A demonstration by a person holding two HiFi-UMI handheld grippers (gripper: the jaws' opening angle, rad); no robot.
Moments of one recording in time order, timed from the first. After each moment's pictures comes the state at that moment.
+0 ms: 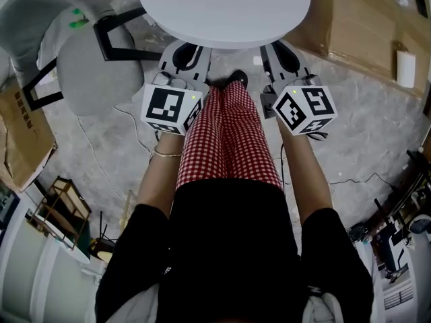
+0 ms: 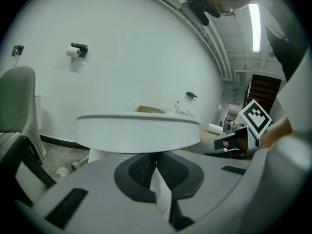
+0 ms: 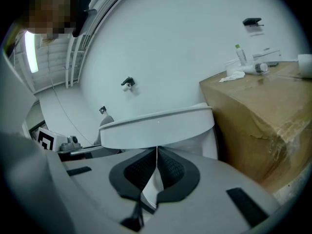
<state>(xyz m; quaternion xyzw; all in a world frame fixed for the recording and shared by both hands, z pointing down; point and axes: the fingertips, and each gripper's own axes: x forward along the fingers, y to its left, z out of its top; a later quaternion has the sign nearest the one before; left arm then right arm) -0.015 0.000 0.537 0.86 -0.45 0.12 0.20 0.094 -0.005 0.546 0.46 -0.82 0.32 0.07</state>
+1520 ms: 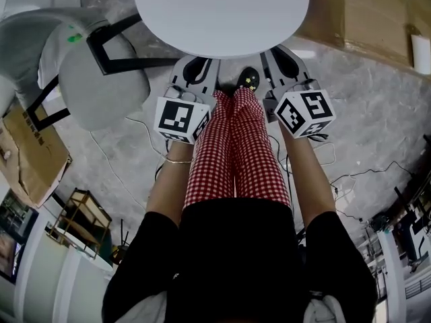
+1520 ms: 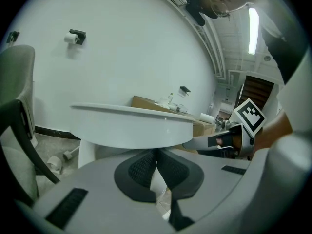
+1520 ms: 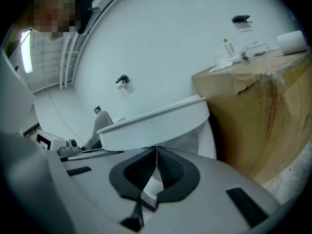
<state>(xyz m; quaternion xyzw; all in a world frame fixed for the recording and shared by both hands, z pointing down) -0.012 0.036 0.599 0.88 -0.40 0.13 0.23 0.087 0.027 0.604 0.49 -0.80 0.34 0.06</state>
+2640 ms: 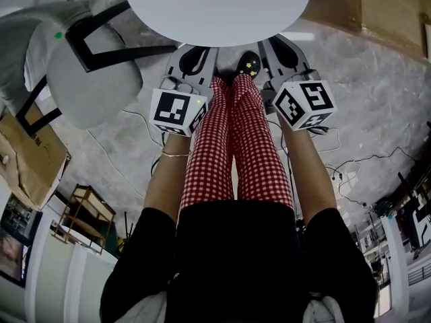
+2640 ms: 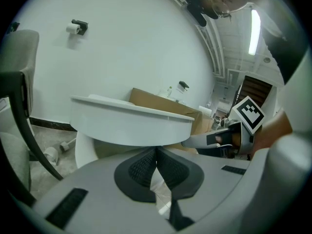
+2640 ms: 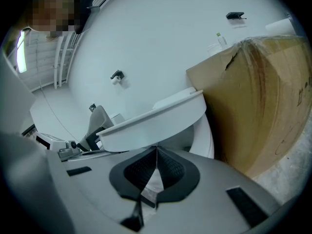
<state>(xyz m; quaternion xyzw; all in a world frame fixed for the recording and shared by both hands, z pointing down) -0.015 0.056 0.644 0.88 -0.38 0.14 0.25 0.081 0.046 0.645 0.50 -0.78 0.36 0.07</state>
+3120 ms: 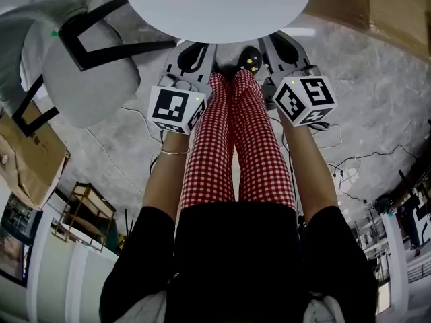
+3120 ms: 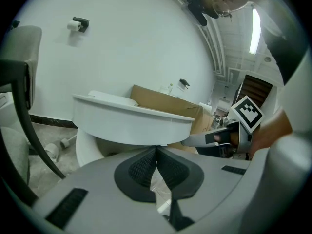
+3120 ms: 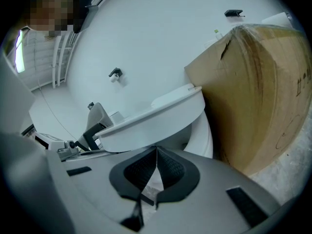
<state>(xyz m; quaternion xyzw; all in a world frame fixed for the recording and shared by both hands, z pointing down) -0.019 0.063 0.663 0.88 -0.38 0.16 0.25 0.081 0.051 0.665 0.50 -0.78 0.37 0.08</state>
